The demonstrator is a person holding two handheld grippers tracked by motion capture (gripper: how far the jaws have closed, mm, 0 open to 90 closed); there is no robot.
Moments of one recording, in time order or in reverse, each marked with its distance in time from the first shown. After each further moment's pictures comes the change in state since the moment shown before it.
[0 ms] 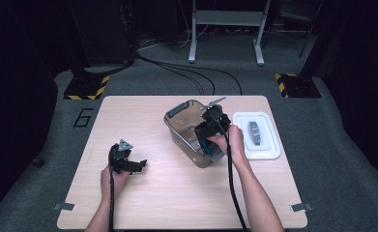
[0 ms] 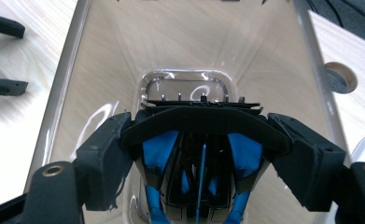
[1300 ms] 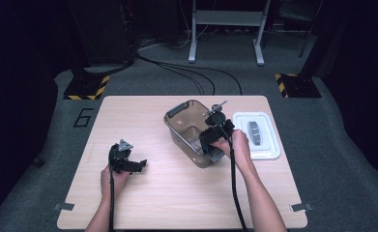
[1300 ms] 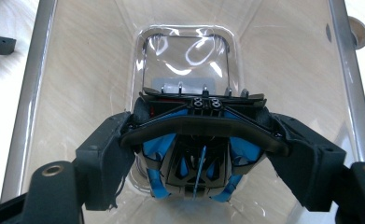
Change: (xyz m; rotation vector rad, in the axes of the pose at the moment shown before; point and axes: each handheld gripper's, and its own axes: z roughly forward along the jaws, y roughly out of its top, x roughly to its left) left arm 0.000 0.000 0.000 -0.001 0.001 0.000; right arm 0.000 -0.015 -0.005 0.115 -0.008 0.019
